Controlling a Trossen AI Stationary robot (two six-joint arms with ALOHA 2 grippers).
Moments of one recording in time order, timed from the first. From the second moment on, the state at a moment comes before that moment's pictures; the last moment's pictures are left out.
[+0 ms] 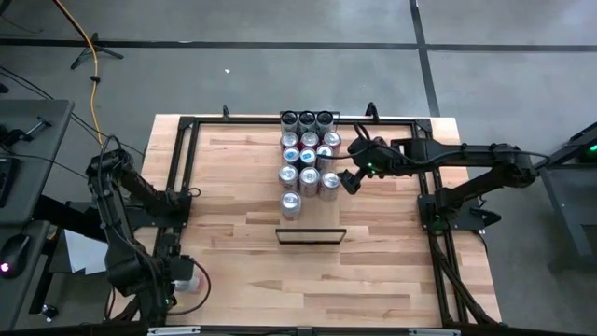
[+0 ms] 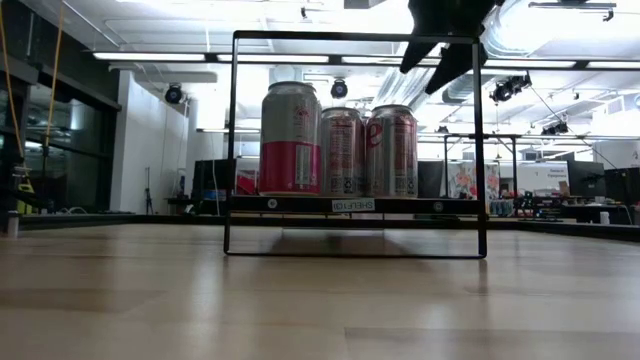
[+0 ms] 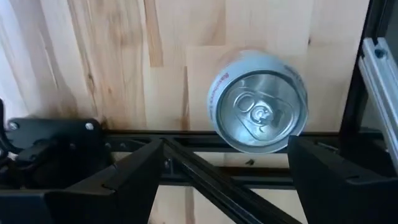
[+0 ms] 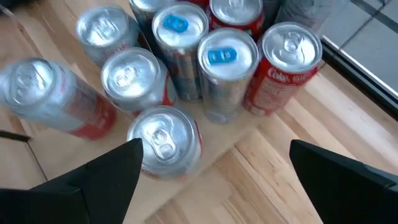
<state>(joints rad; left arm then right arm) -1.16 1.49 1.28 -1.43 -0.05 -1.12 -0.06 1.30 1.23 -0.85 0.32 0.52</state>
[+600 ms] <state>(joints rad) -1.18 1.41 1.16 -1.20 -0.11 -1.10 -0.06 1.31 1.23 -0.90 0.33 0.52</state>
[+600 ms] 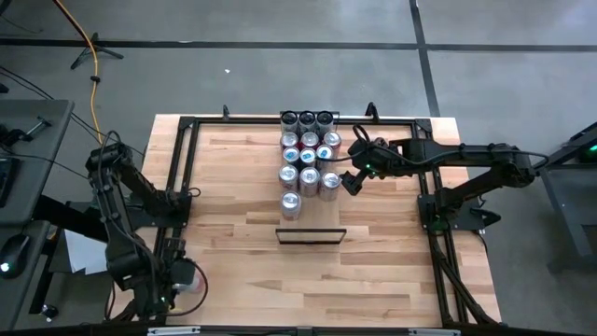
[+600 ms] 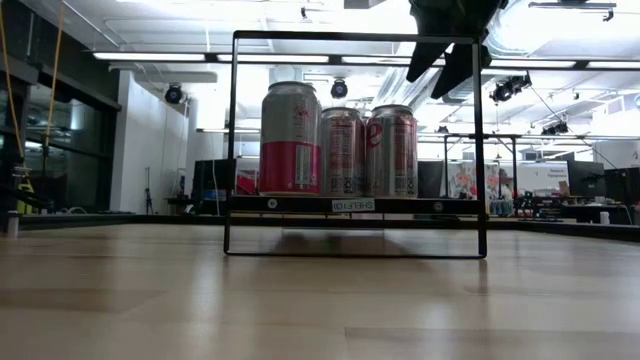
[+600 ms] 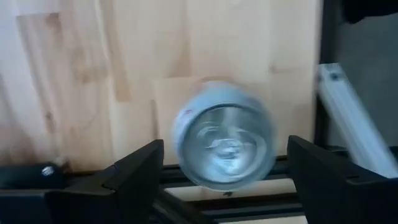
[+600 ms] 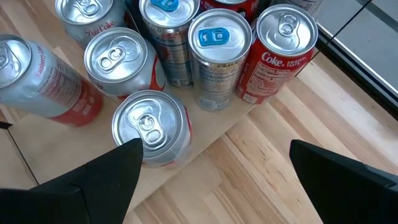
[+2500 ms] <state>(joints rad) -0.38 1.21 1.20 -1.35 -0.08 -0.72 -0.06 1.31 1.23 -0.89 0.21 0.40</state>
